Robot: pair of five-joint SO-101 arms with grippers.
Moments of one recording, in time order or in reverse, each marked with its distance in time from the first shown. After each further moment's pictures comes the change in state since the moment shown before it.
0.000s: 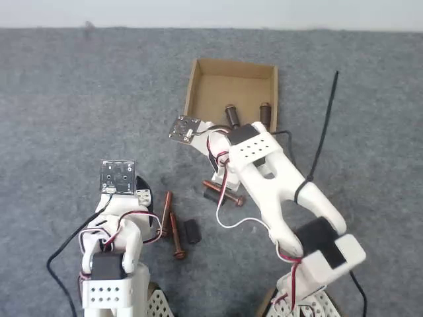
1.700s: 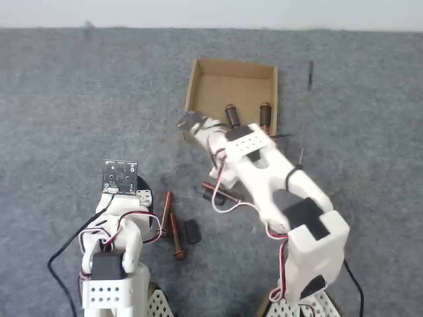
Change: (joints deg) left arm 0.0 0.0 0.0 0.0 -2.0; right arm 3.7 9.3 -2.8 -4.7 -14.2
